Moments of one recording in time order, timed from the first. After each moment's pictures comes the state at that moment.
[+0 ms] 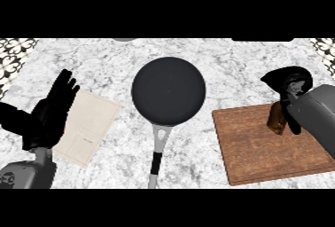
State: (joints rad) left arm -0.15 0.28 -0.03 -1.62 0.22 0.18 0.23; right arm -0.79 -0.68 0.59 -1.16 0.57 0.90 0.59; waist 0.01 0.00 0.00
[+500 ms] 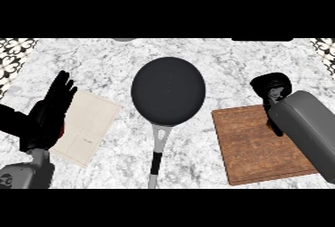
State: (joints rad) left arm -0.14 0.27 0.01 -1.62 0.20 0.14 0.23; right arm -0.75 -0.54 0.55 -1.09 0.72 0.89 0.59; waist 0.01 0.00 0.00
